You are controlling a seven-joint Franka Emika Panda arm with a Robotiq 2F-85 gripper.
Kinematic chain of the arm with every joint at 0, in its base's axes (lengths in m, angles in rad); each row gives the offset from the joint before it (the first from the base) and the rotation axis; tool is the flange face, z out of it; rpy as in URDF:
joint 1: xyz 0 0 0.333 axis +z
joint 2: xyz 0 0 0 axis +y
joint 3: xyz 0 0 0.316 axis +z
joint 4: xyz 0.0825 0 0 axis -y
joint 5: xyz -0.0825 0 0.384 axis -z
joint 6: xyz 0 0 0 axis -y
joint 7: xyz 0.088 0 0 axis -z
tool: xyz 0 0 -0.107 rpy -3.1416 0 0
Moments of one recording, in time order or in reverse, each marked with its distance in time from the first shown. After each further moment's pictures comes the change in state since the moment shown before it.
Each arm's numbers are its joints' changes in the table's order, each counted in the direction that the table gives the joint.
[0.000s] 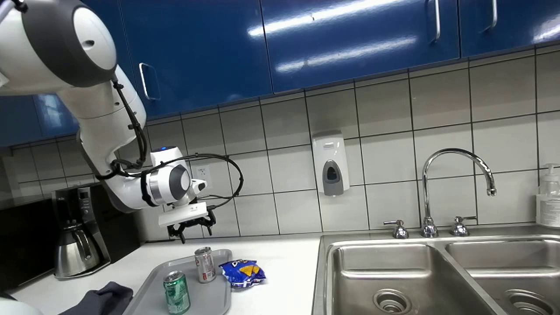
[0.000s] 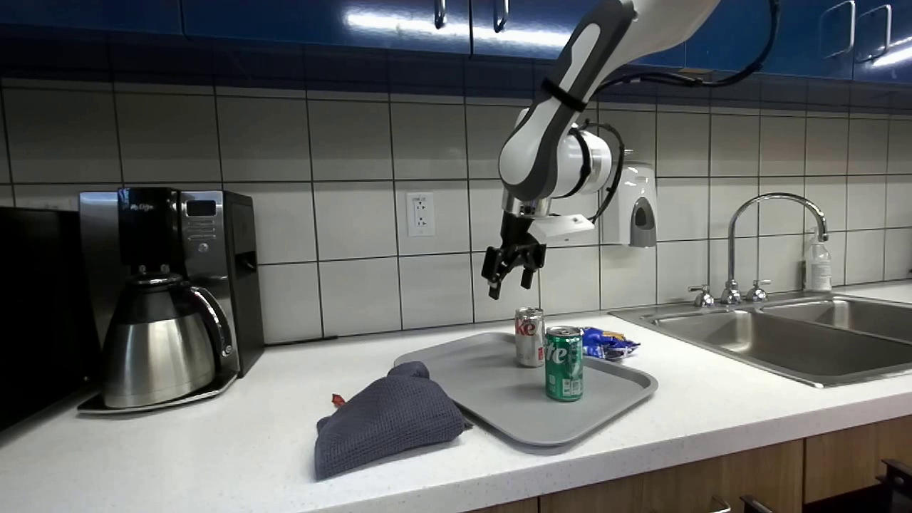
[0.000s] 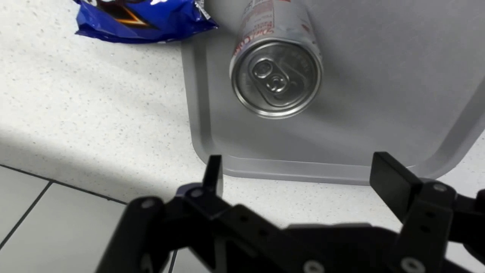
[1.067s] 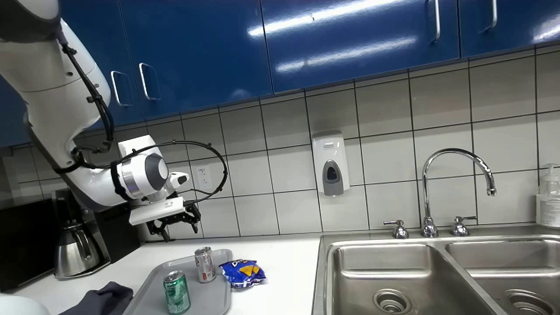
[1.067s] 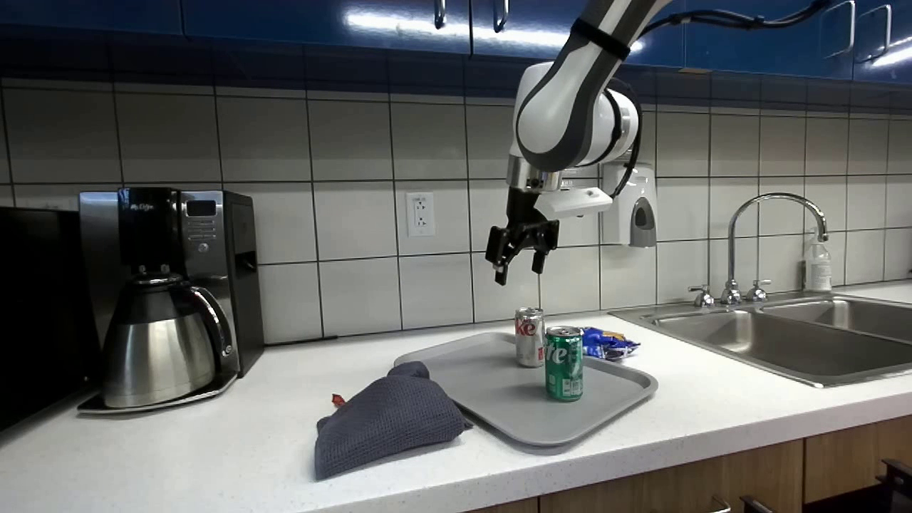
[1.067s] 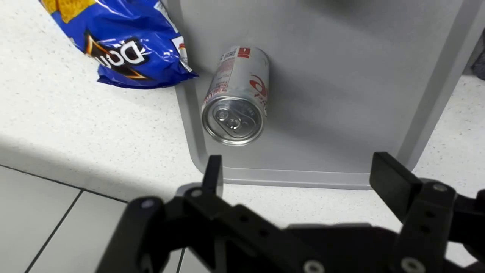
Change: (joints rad) arm 0.048 -0.231 0.000 -0.206 0.107 -0.026 0.211
